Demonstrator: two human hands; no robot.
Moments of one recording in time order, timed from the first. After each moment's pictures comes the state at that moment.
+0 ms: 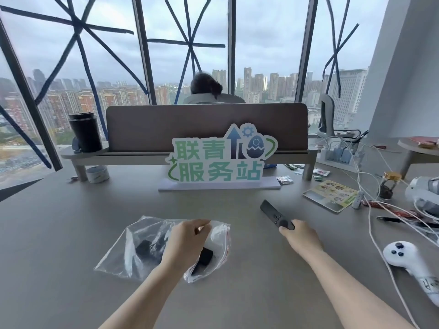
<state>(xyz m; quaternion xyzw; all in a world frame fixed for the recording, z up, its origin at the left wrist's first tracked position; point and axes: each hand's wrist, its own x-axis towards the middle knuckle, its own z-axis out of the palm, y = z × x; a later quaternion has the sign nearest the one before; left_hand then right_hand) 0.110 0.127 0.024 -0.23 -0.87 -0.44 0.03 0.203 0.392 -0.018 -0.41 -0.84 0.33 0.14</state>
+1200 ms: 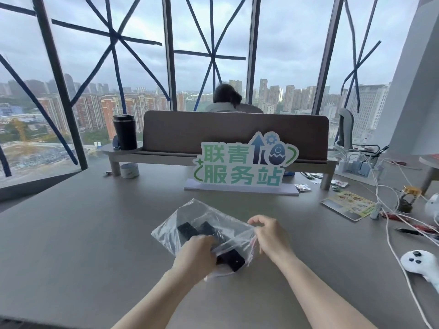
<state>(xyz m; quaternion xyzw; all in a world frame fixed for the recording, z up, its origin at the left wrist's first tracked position) 0.130 0.064 0.008 -0.29 -0.92 -0.25 0.01 0.182 0.250 0.019 -0.25 -0.86 0.40 0.17</state>
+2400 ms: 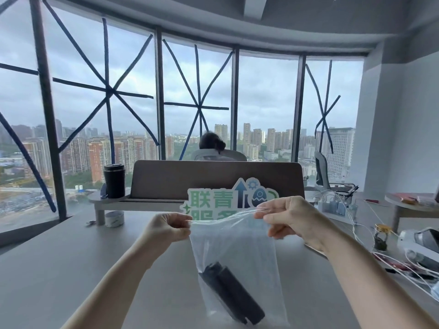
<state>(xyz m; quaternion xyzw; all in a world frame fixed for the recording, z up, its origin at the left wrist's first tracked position) 0.109 0.035 0.158 -0.26 -0.71 -0.65 -0.06 0.265 0.279 0.205 -0.09 -0.79 0.58 0.16</state>
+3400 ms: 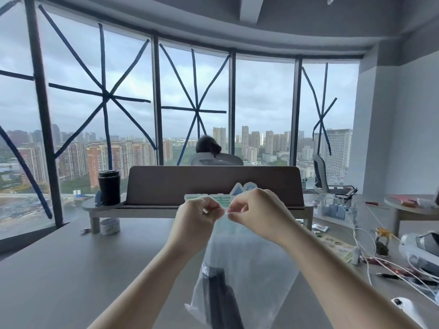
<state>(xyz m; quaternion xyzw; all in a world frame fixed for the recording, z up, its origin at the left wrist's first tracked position) 0.146 0.099 0.197 -0.33 -0.76 -0.54 0.15 0.236 0.231 0.227 -0.06 -0.94 0.19 0.29</state>
